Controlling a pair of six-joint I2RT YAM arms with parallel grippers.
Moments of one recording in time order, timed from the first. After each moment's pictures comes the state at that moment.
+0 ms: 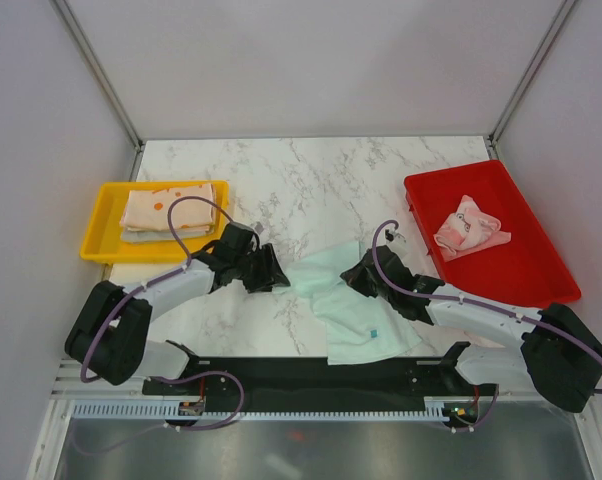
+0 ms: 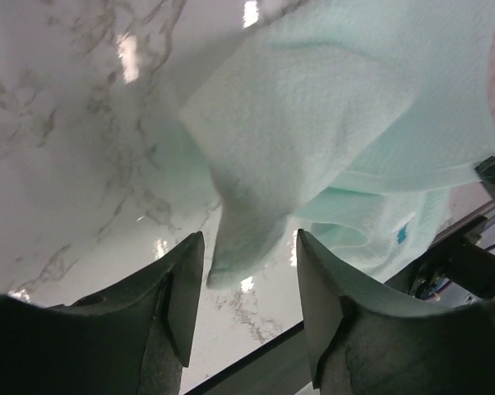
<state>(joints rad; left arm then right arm) -0.50 1.38 0.66 -0.21 0.33 -0.72 0.80 1.19 0.53 -0.02 0.26 1.17</state>
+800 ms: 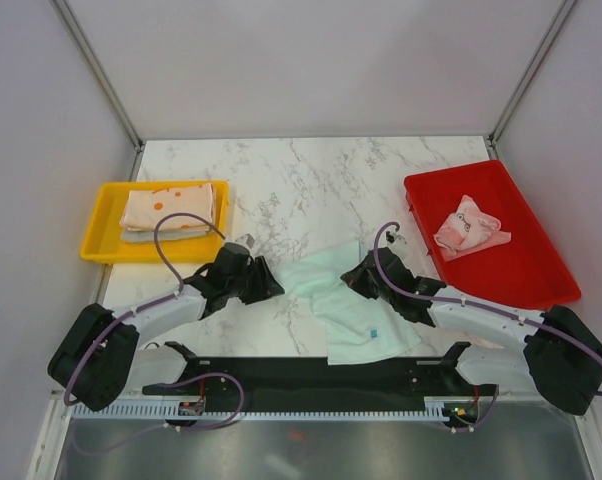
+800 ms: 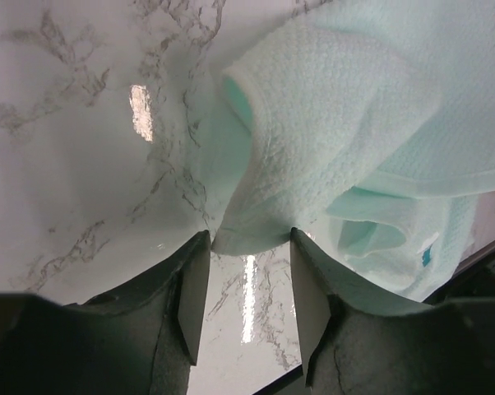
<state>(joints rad) -0.56 1.22 0.44 -0.04 0.16 -0.80 0.81 1.18 0.51 -0.02 0.25 1.18</state>
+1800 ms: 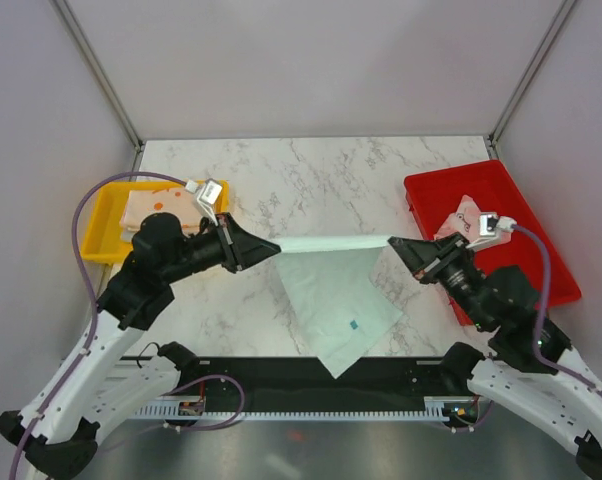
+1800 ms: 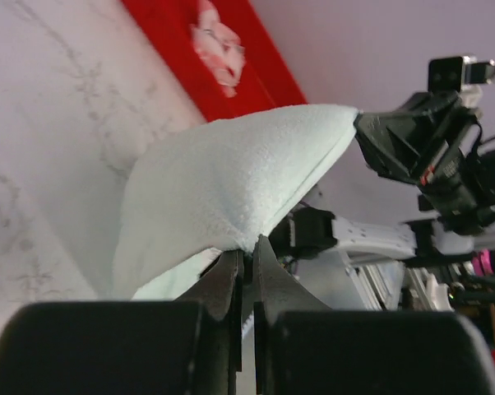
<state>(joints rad) -0.56 0.80 0.92 -0.38 0.40 -0.76 0.81 0.50 0.73 -0.32 0.30 0.97</state>
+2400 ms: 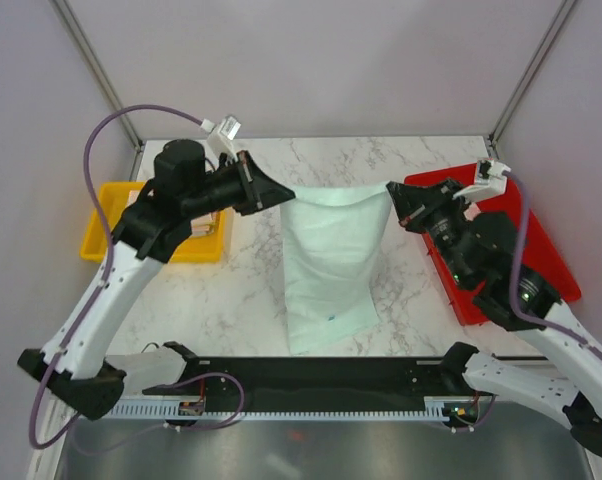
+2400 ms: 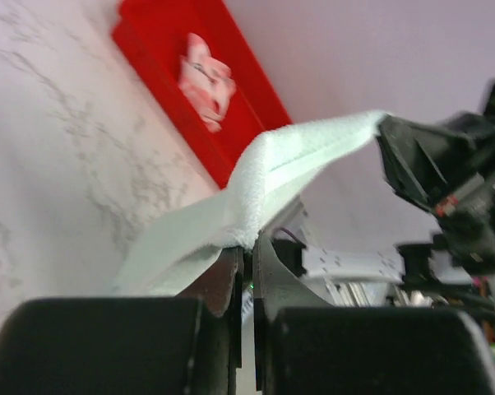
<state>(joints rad) -0.55 1.08 1.42 -0.58 0.44 -0.77 0.82 0.75 1.11 -0.29 0.43 0.77</state>
